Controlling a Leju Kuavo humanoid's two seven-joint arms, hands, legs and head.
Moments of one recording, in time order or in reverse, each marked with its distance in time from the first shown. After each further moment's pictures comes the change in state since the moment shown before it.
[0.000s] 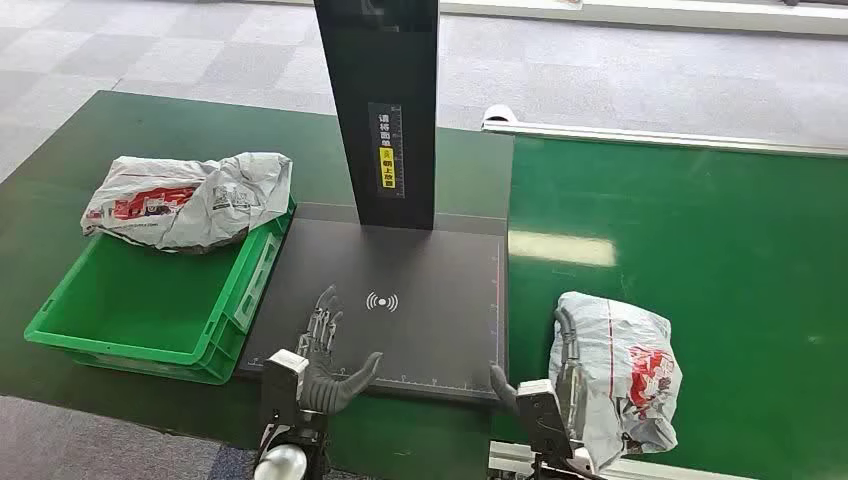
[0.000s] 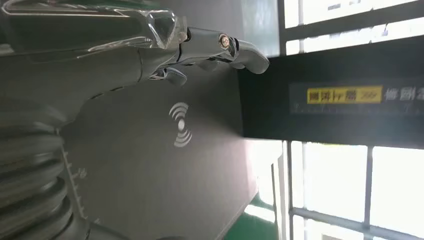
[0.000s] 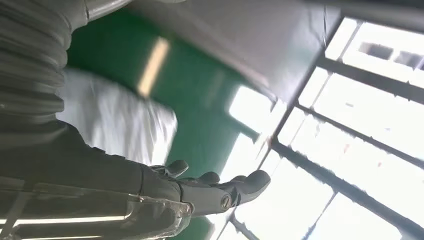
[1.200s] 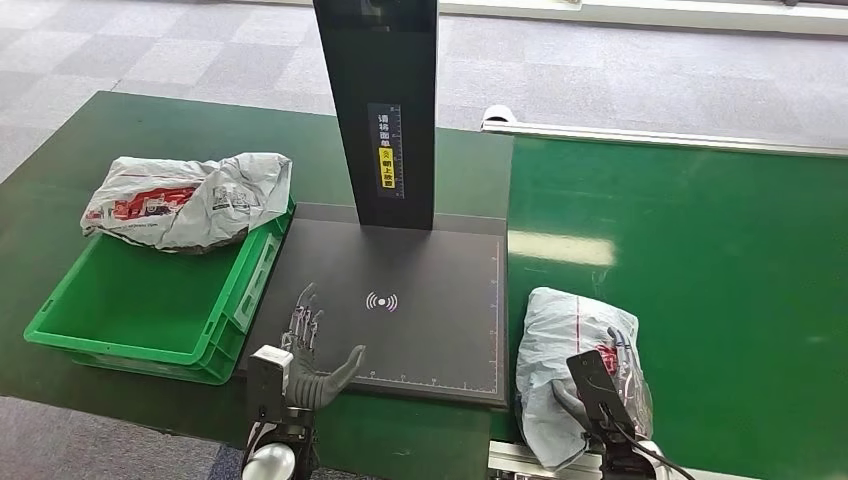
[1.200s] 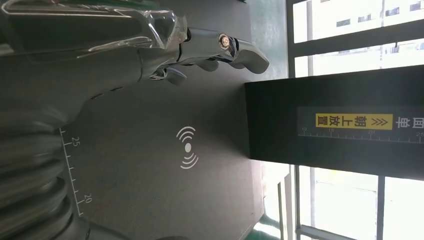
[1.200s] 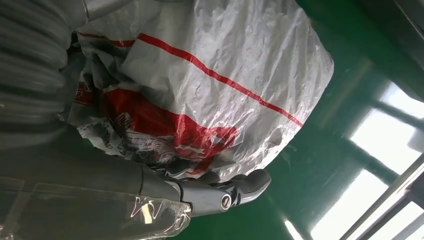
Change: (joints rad) left arm 0.021 -0.016 0.070 -0.037 -0.040 -0.022 0.044; right arm 0.035 -0.078 -0.182 -0.142 0.182 0.352 0.502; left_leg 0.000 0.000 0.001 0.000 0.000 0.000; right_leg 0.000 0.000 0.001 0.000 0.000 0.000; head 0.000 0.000
